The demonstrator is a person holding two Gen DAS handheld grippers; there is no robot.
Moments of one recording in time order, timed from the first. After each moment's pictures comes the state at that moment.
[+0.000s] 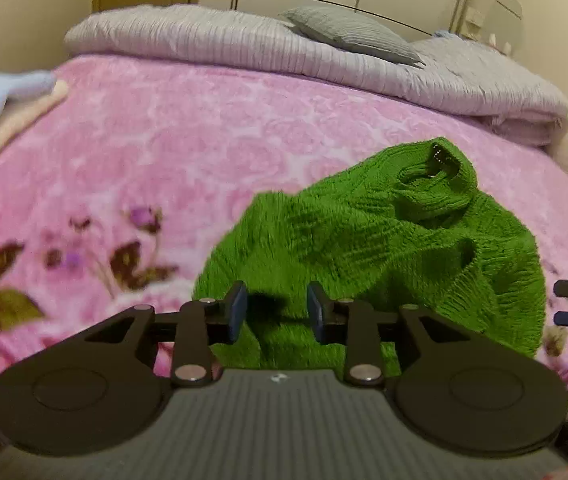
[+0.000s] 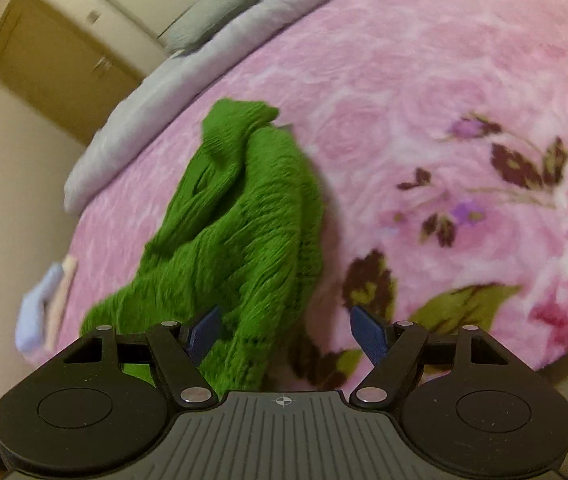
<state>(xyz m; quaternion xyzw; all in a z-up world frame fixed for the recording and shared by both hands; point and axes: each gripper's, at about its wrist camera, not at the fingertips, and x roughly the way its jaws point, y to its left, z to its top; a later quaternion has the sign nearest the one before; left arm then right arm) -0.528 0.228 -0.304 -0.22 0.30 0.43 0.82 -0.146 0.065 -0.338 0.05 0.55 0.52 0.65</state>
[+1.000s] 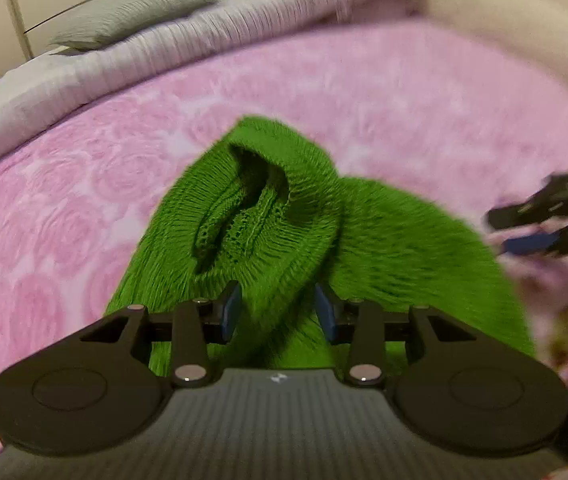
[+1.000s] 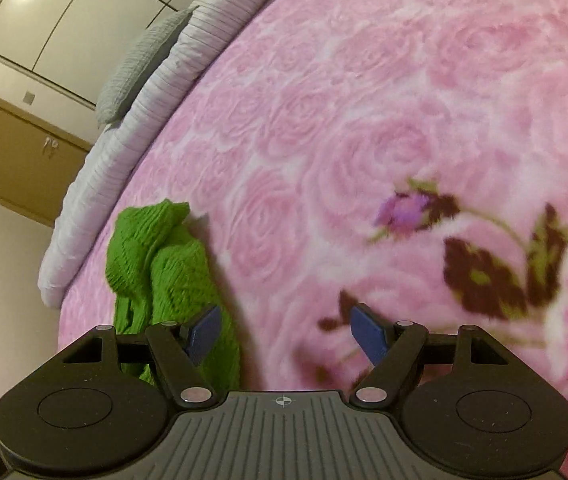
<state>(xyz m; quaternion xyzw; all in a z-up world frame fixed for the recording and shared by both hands) -0.246 0.284 -0.346 -0.03 0.45 0.22 0.87 -0.034 0.109 -0.369 0.14 0.57 0.44 0.68</state>
